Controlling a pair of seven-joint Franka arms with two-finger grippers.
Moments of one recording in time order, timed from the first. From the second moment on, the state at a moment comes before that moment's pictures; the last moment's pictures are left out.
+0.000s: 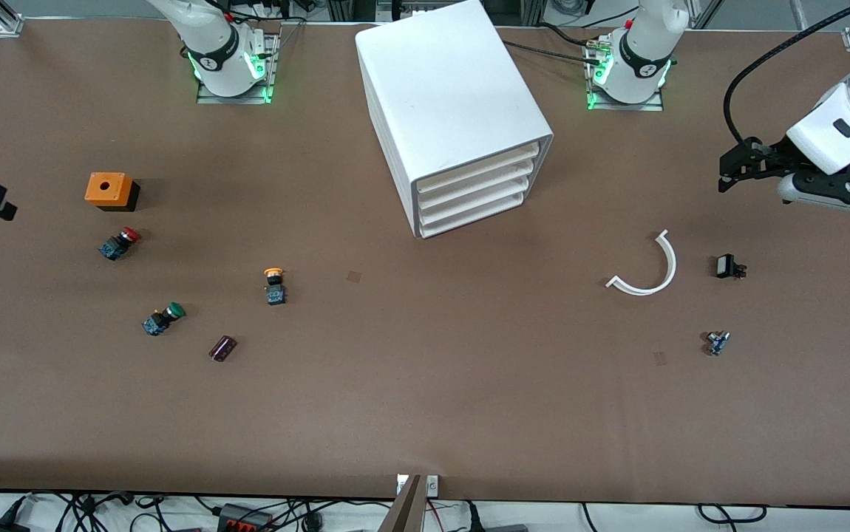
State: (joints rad) left arm -0.02 -0.04 -0.04 -1.72 -0.02 1.67 0.12; right arm -0.08 0.14 0.00 -1.41 -0.03 1.58 -0.05
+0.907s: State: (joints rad) left arm -0.02 -0.04 -0.04 -1.72 -0.02 1.66 0.12; right arm -0.05 0.10 -0.02 -1.45 -0.04 1.59 -0.05
